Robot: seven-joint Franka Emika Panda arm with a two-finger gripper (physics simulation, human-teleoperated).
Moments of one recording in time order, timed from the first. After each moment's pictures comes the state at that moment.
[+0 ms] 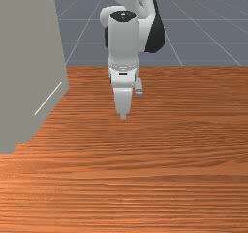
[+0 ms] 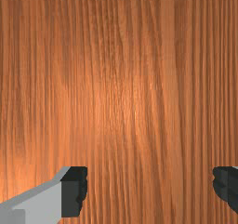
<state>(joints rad) 0.00 0.39 0.00 -1.92 0.01 2.37 -0.78</state>
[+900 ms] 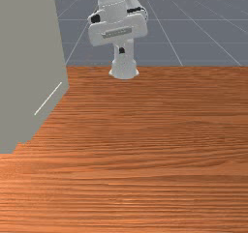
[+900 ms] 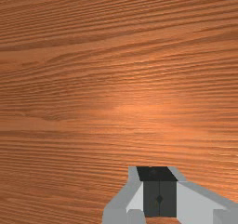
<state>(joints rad) 0.07 -0.27 -0.15 -2.40 0.20 2.15 0.62</state>
